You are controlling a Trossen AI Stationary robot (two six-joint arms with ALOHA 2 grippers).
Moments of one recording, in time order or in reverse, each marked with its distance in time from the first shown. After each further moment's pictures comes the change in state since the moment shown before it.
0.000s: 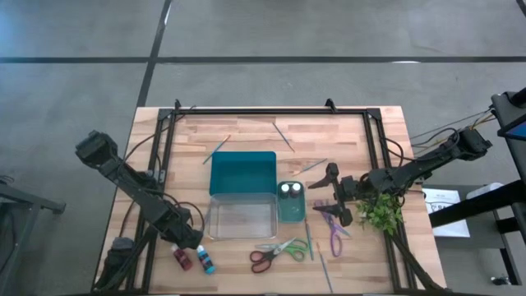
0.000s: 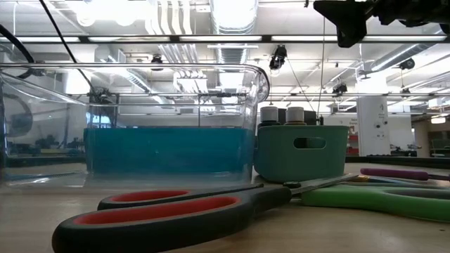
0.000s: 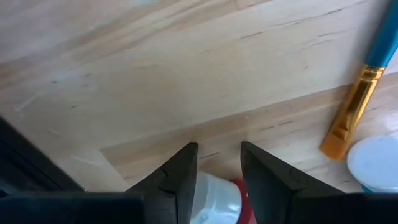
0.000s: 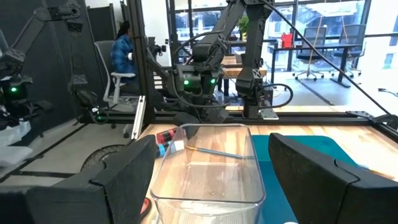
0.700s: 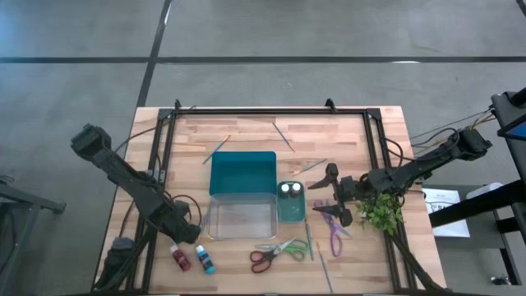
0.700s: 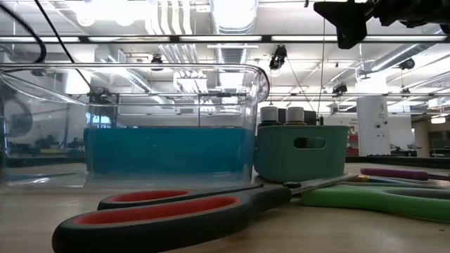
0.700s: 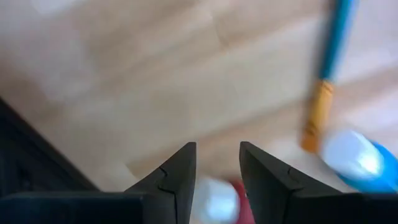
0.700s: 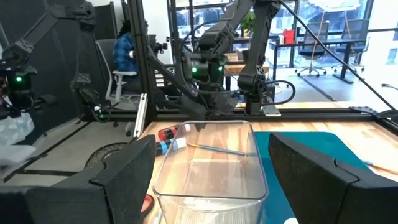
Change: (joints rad) left arm 0.014 -0.154 0.005 -0.111 -0.062 0.074; right arm 0.000 0.001 0.000 -0.010 -0.008 0.015
